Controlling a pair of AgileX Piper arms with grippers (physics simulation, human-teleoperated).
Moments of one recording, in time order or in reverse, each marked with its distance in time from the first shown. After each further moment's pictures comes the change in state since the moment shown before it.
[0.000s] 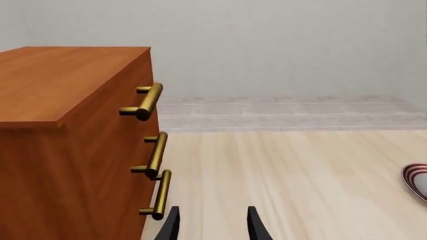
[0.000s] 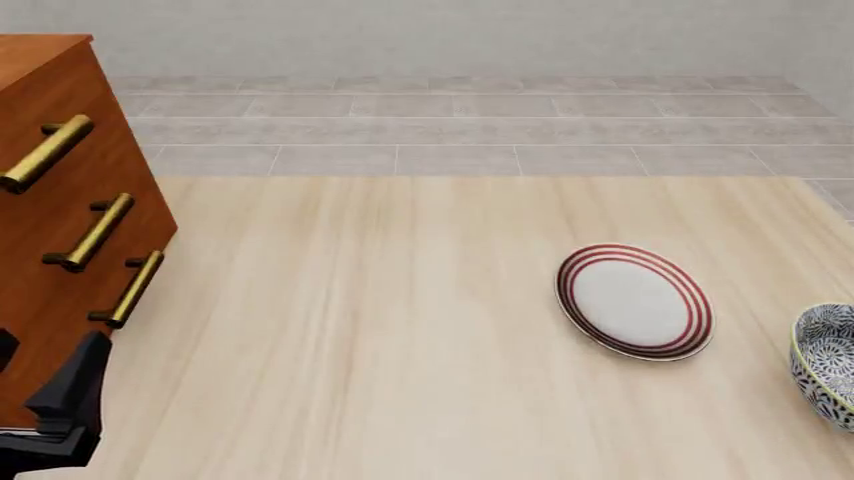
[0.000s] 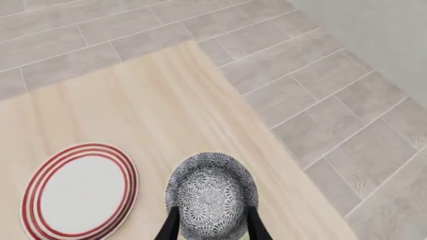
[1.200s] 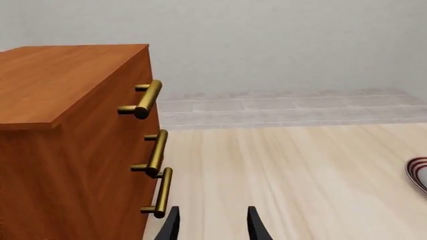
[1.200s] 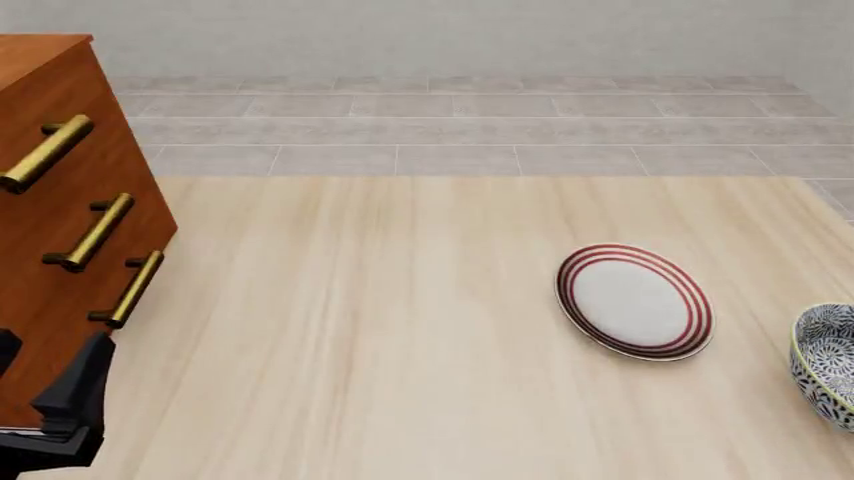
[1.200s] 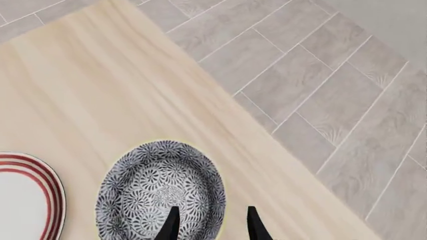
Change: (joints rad) left arm -0.001 0.015 0.000 0.001 0.021; right arm -0.226 0.308 0.179 -0.361 -0.034
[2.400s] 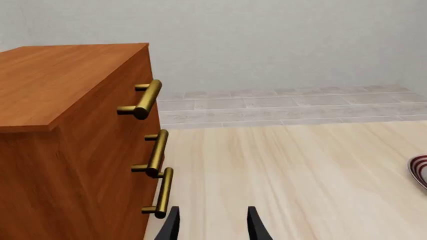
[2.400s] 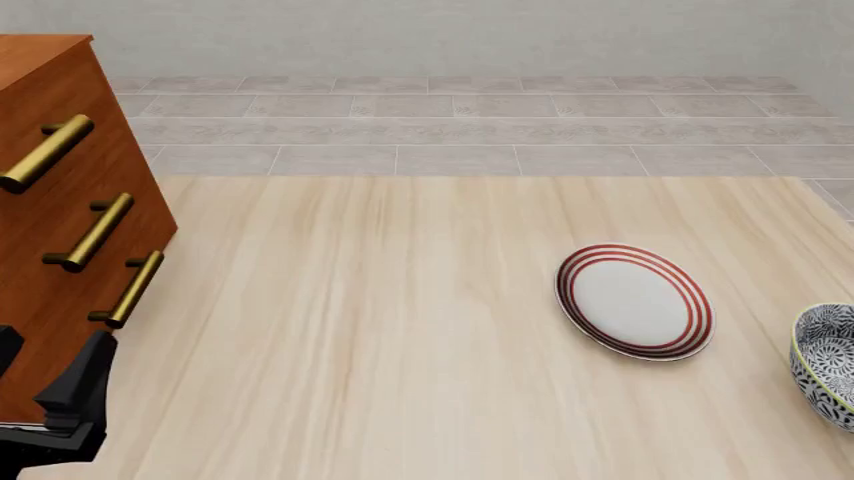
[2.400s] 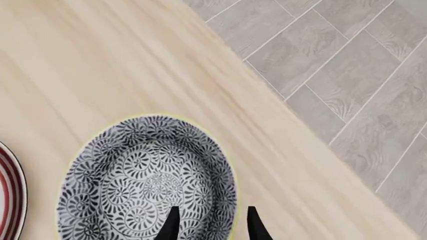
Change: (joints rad) left arm 0.002 0.038 -0.001 -0.029 0.008; right arm -0.010 0.289 0.125 -0.291 -0.026
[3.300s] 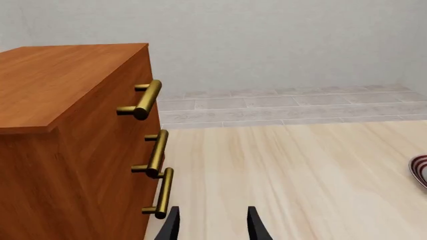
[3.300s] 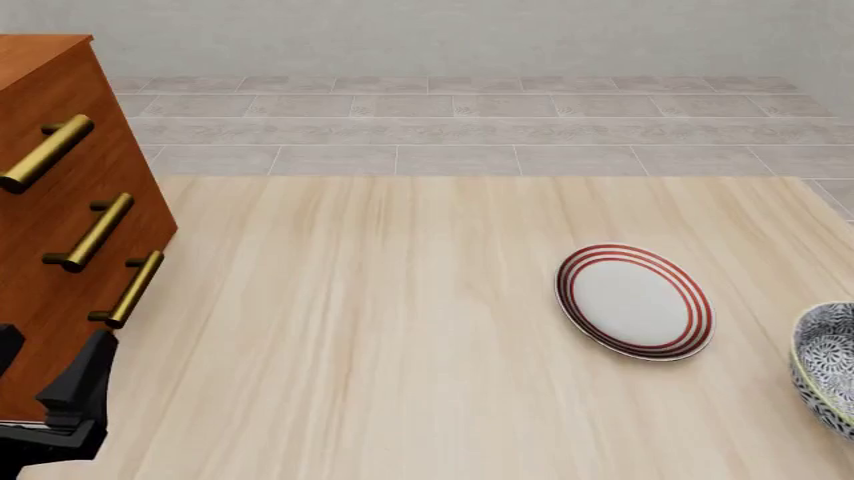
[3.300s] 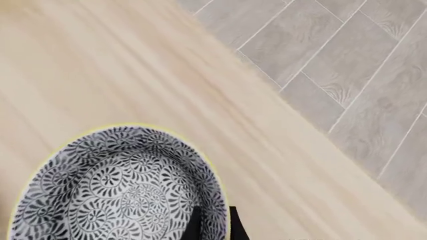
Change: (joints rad) left arm 0.001 0.015 0.000 -0.014 0.002; right arm -0.033 0.144 0.011 -0.135 -0.019
